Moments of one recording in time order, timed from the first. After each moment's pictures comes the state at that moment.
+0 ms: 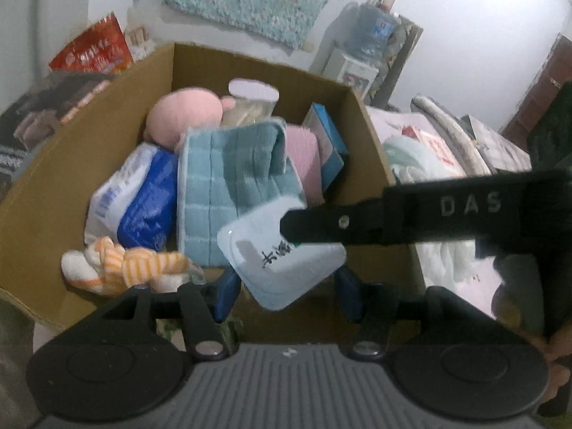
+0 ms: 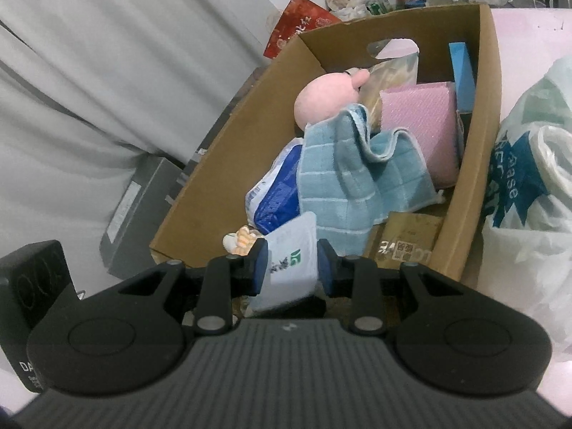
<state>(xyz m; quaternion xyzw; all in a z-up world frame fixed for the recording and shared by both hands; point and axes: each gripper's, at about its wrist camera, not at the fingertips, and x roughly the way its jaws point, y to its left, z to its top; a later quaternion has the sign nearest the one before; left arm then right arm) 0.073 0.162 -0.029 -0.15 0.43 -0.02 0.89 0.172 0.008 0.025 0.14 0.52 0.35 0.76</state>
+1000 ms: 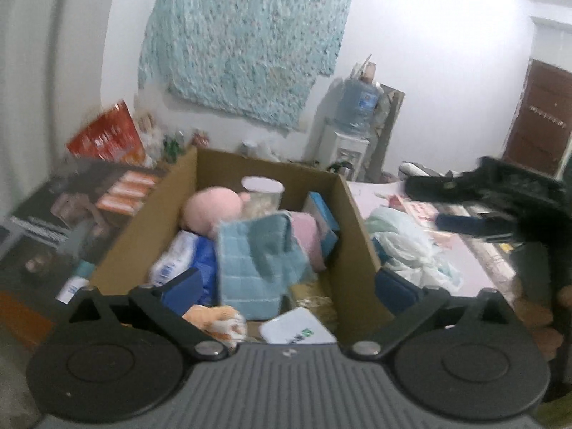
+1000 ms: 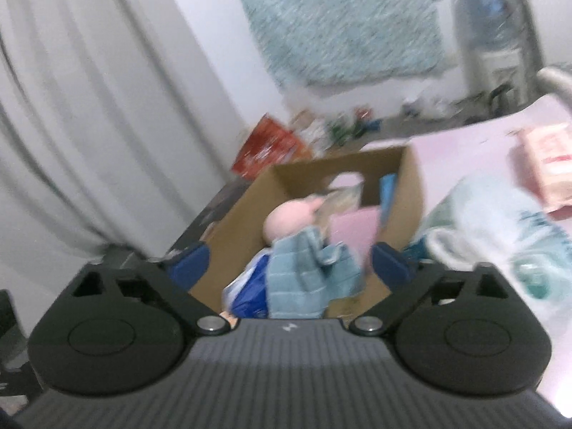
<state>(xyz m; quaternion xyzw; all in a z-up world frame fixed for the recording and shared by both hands) -0.008 0.174 0.042 -0.09 0.29 0.00 0.95 0.111 -0.053 0.103 0.15 0.34 0.26 0.89</state>
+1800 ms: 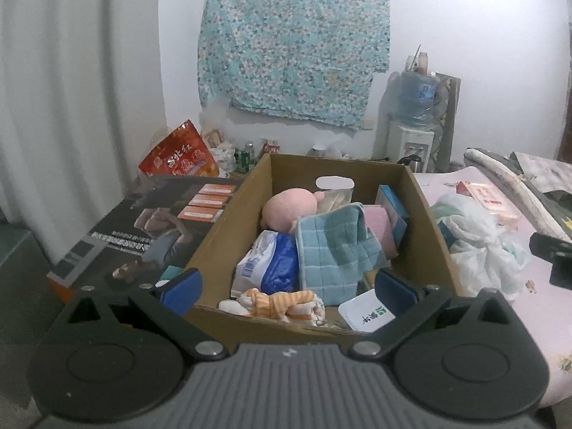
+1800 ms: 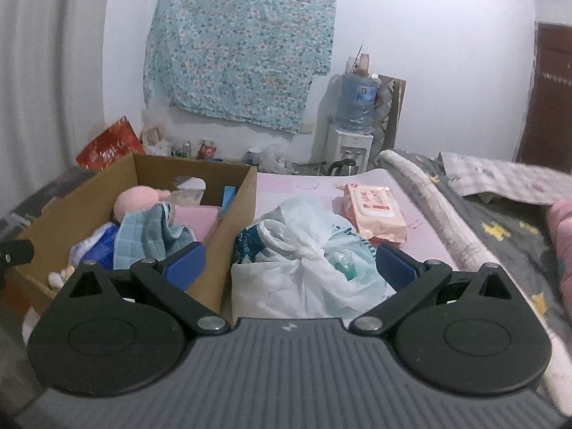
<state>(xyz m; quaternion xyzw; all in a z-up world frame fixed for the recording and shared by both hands) -0.038 0.169 0.051 -0.02 0.30 0.11 0.95 -0.003 -0.038 0.093 -0.07 0.27 0.01 0.96</state>
